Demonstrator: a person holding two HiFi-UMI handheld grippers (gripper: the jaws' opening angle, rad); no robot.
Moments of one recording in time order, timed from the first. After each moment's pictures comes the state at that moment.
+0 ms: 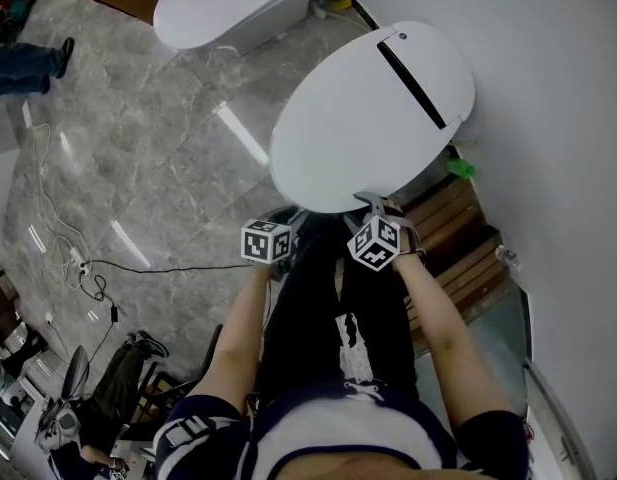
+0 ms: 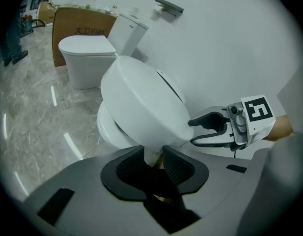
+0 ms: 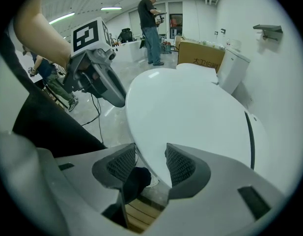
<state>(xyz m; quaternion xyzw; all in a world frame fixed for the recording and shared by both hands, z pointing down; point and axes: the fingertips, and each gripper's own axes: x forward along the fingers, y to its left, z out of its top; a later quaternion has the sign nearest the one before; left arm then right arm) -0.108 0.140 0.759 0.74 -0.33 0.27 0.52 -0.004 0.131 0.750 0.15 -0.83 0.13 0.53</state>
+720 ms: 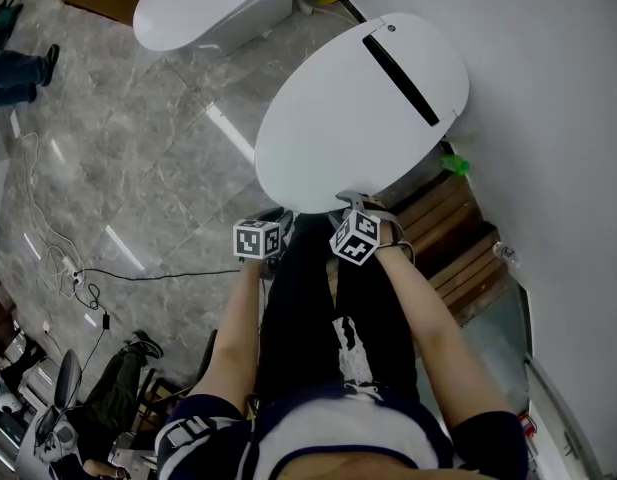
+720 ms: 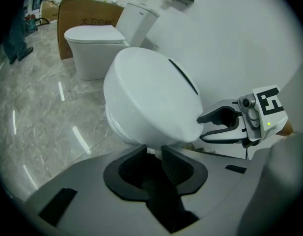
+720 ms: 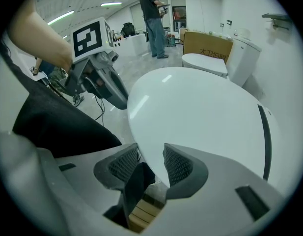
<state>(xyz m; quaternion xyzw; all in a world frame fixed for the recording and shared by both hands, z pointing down) -0.118 0.145 0.827 0.70 -0.35 0.31 0.54 -0.014 0.133 0.803 0.11 -0.82 0.15 0.55</state>
